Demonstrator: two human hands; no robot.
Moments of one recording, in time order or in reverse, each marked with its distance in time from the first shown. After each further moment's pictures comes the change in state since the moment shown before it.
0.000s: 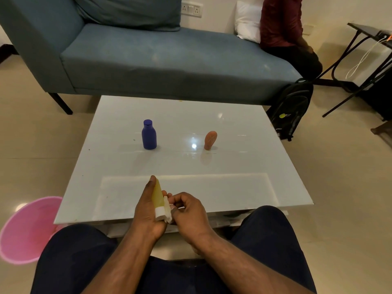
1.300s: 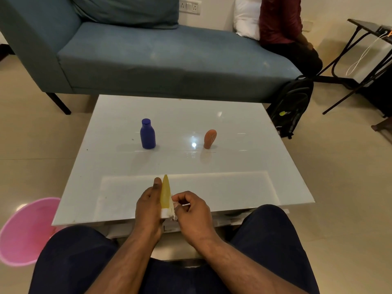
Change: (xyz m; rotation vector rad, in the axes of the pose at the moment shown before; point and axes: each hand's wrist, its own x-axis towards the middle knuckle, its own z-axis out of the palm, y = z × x) left_hand 0.000 -0.005 -0.002 0.510 0.108 0.269; right_hand 0.000 0.002 -0.006 -0.069 0.082 -0.070
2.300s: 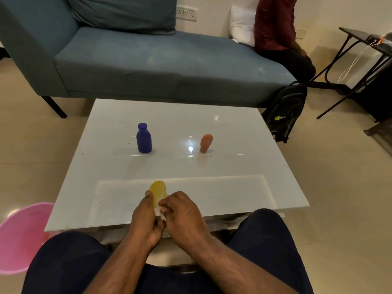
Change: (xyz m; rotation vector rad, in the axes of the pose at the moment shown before) left_hand -0.013 0.009 0.003 -0.387 -0.015 -0.307; right_hand 0.007 -0.007 0.001 -0.425 -0.100 -0.369
